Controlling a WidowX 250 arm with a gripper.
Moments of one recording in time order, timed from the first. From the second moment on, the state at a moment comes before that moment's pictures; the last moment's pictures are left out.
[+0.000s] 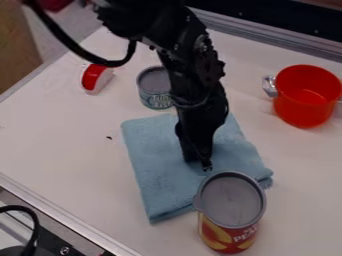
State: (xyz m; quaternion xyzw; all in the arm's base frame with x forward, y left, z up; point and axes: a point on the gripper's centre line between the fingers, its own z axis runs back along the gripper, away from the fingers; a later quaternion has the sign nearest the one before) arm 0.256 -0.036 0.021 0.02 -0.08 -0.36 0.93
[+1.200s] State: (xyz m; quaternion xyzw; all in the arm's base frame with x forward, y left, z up) arm 0.280 -0.057 0.026 0.01 -0.07 -0.33 0.94
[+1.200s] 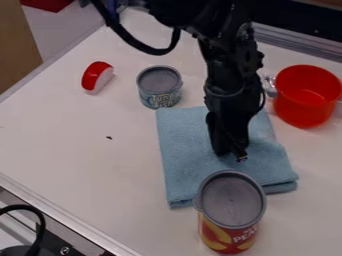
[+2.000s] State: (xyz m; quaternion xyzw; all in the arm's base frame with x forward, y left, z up) arm 0.287 -0.031 0.092 -0.01 -0.11 -0.22 0.97
